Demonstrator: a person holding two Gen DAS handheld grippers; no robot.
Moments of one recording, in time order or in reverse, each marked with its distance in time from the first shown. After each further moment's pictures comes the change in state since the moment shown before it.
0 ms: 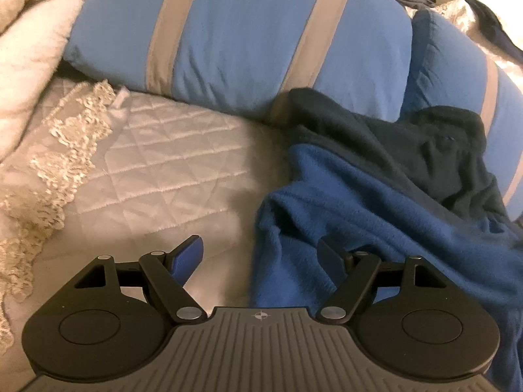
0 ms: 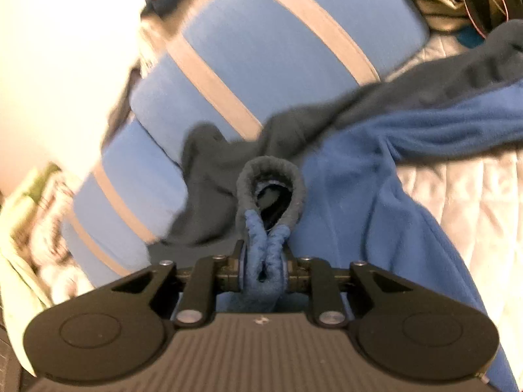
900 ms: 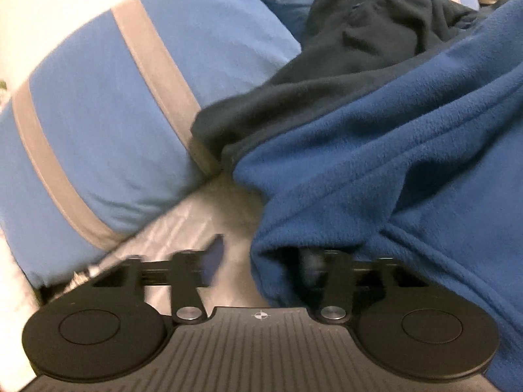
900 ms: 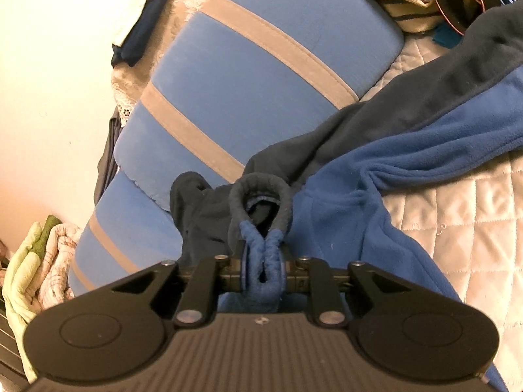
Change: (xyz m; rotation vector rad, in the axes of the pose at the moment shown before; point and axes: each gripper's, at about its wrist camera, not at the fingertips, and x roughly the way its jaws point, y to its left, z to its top) left arm 0.056 -0.076 -0.012 0.890 -0.149 0.186; right arm 0.011 -0.021 0.028 0.110 -0.052 0.002
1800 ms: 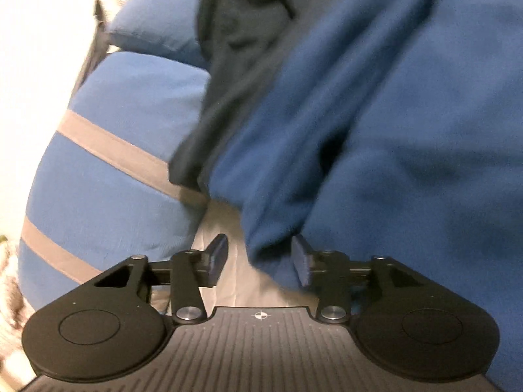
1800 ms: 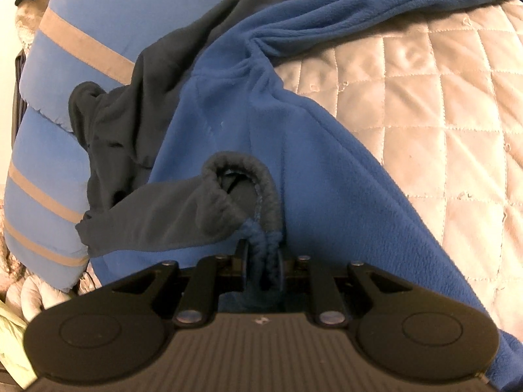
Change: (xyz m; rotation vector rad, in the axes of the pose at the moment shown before) left arm -0.066 -0.023 -0.029 0.497 -0.075 -0.002; right arm 0.010 -0.046 -0.050 0.097 0.325 -0.279
